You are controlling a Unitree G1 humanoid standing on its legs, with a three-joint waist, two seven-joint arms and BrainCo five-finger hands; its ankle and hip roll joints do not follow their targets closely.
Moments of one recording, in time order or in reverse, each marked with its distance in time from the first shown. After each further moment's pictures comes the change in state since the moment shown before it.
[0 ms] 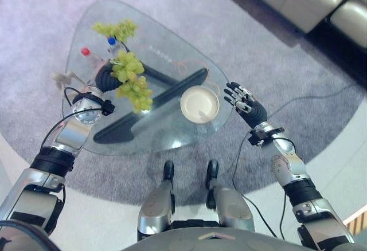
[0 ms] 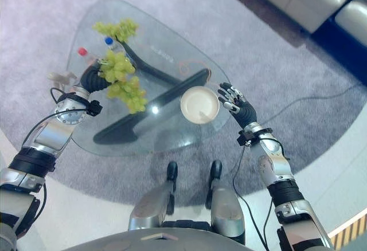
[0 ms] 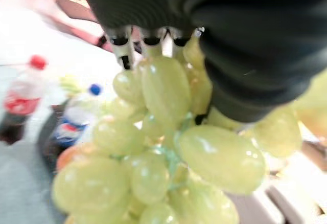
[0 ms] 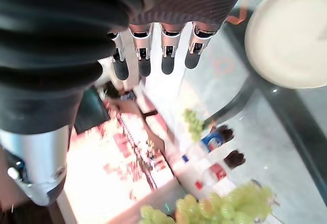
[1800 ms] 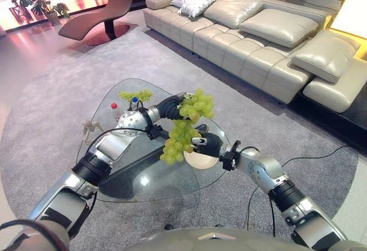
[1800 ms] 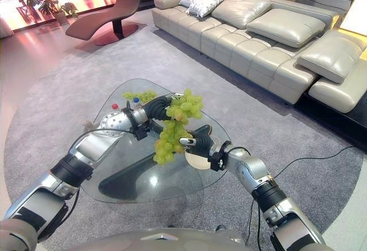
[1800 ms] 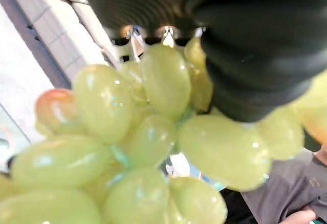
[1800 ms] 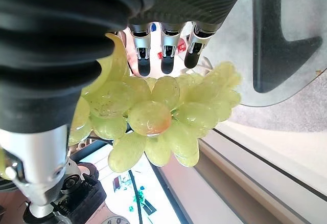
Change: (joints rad) left arm -0.029 -0.213 -0.238 -0.168 -0.200 -0.018 -0.389; right arm -0.025 0.062 0.292 -0.067 0.038 0.449 0.173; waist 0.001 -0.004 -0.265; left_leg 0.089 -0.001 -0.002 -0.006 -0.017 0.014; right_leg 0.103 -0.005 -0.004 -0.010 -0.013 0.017
